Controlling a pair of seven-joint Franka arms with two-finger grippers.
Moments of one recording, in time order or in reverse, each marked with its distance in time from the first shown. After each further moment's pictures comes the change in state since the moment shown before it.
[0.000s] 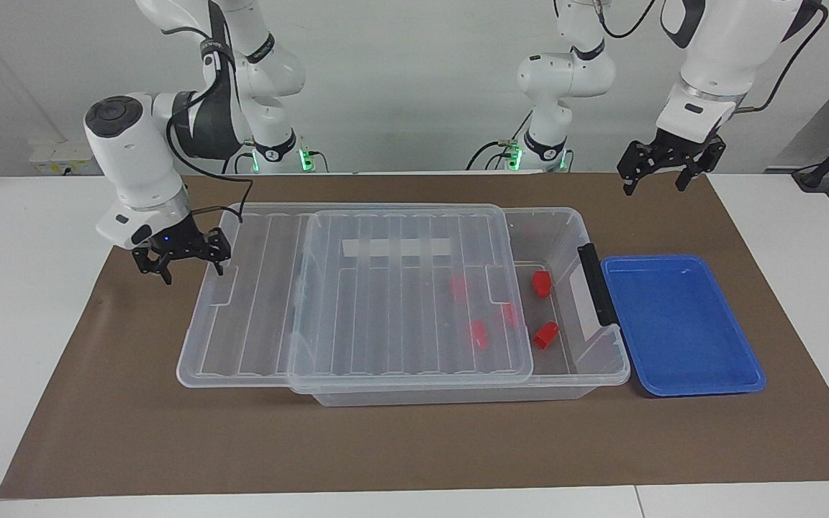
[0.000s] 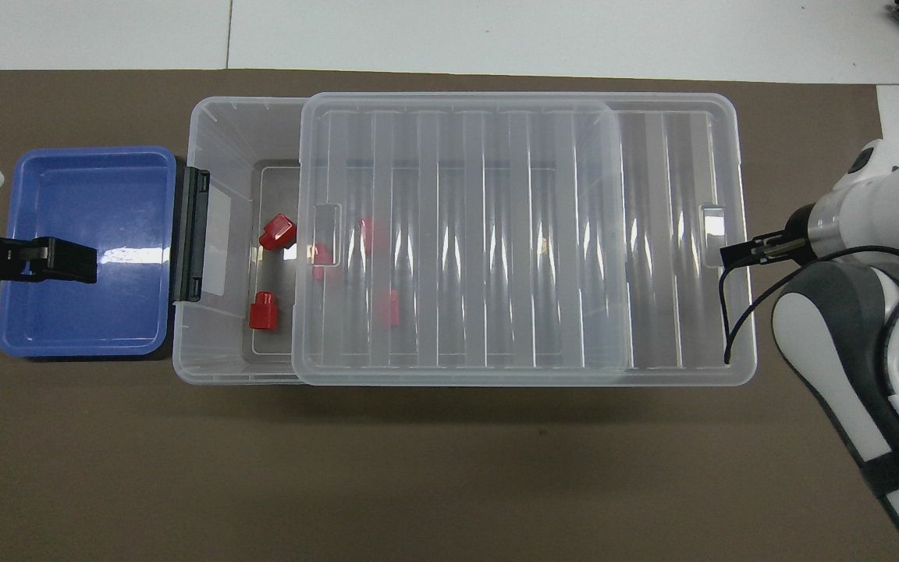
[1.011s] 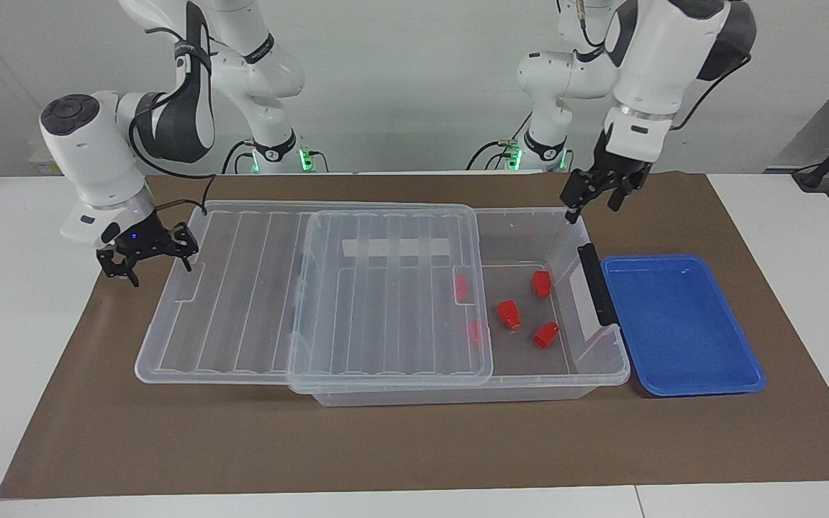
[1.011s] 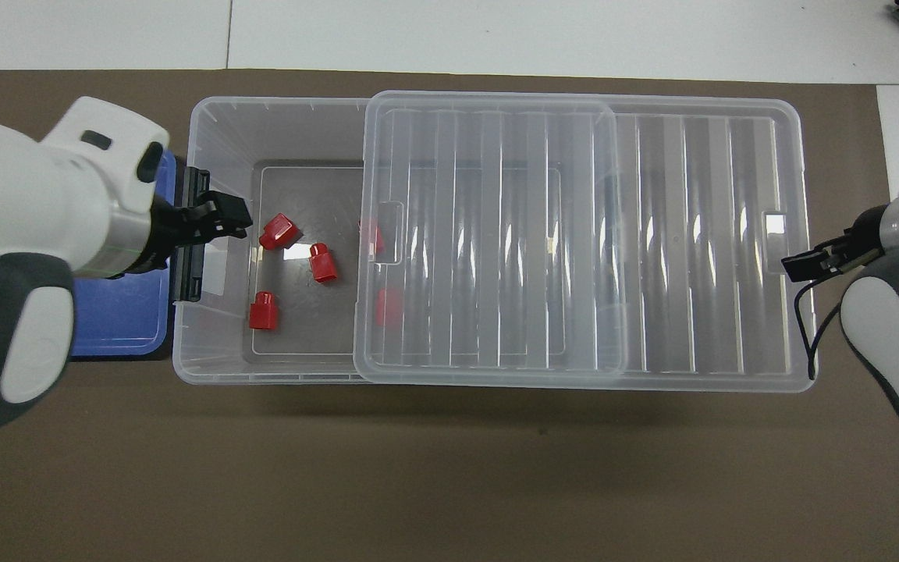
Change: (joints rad) left arm -0.208 0.101 -0.019 -0.055 -0.058 0.268 -0.548; right arm -0.089 0.000 0.000 0.005 0.000 0.007 -0.250
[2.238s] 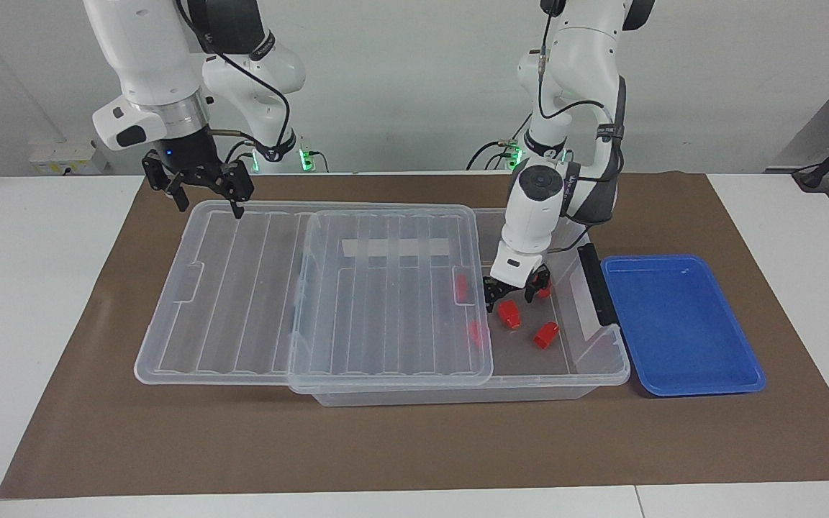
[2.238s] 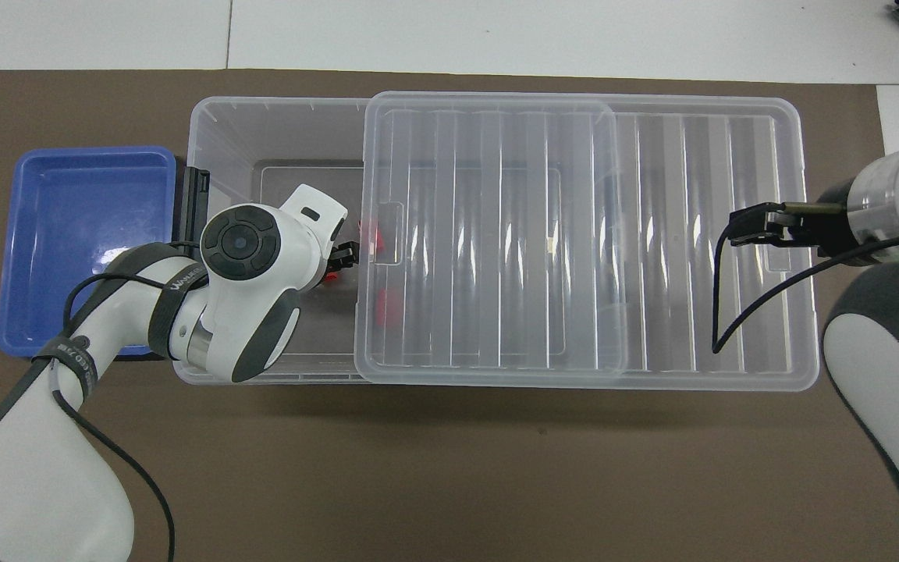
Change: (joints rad) left arm -0.097 0.291 -0.002 -0.235 0.095 0.511 -0.037; right arm 0.226 -0.041 0.027 0.396 0.002 -0.467 0.824
